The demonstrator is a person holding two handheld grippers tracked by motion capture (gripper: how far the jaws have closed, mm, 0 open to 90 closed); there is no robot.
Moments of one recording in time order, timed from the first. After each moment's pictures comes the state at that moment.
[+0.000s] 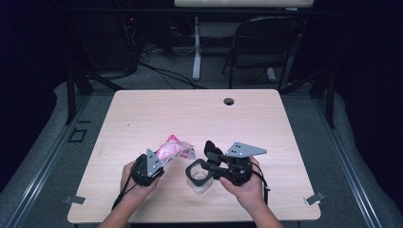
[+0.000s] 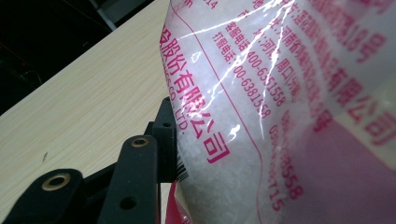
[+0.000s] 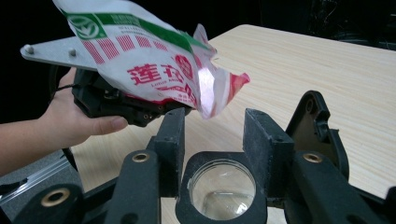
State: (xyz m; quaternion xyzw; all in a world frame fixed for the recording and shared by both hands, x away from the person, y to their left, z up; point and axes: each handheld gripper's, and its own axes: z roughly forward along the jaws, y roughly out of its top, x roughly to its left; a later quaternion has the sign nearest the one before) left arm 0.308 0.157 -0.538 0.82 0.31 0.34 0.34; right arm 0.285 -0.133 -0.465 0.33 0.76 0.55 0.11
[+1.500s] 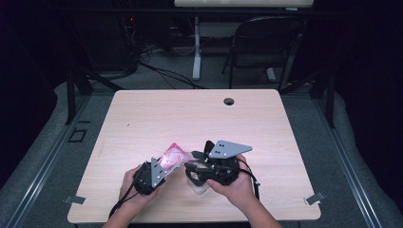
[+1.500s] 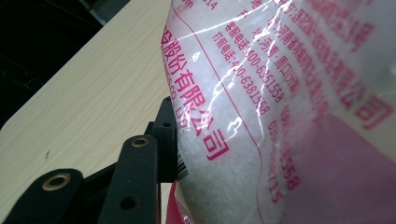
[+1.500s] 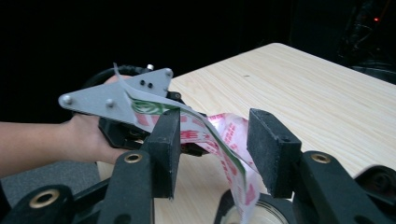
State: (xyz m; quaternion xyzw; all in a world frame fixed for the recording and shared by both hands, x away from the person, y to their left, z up) left arm 0.287 0.152 -0.543 0.84 0.28 0.35 0.30; right arm 0.280 -0.098 -0.441 0.25 0.79 0.55 0.11
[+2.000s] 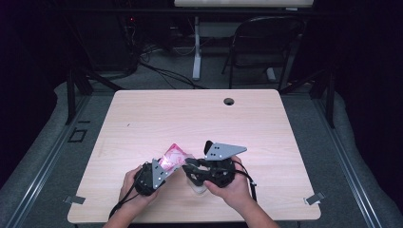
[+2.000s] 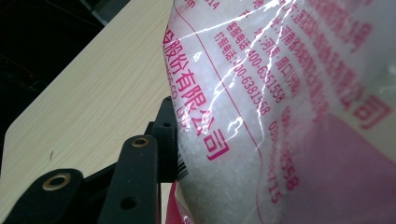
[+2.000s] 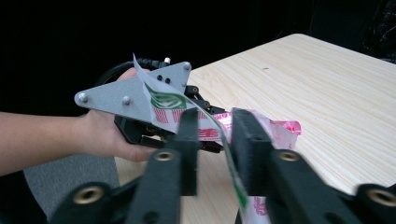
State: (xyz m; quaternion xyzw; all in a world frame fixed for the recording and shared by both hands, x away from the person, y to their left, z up) left arm 0.285 0.149 -0.544 0.84 0.27 0.36 0.29; right arm 0.281 -0.092 -0.449 0.24 0.80 0.55 0.08
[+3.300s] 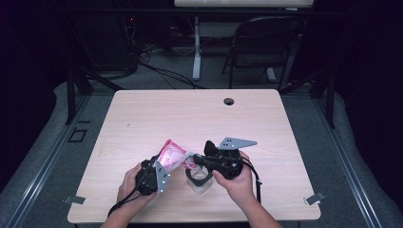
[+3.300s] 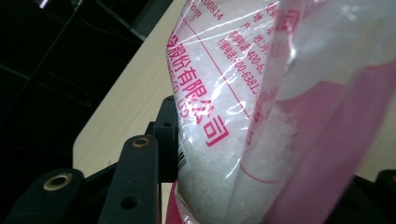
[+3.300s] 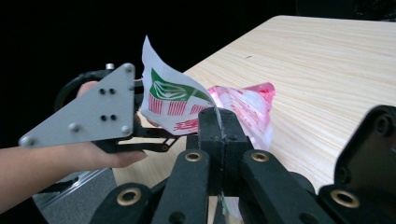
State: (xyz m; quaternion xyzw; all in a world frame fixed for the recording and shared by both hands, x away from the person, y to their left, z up) left arm 0.279 0.142 -0.539 0.83 0.22 0.46 0.24; right arm 0.304 -0.115 -0.468 0.33 0.76 0.56 0.03
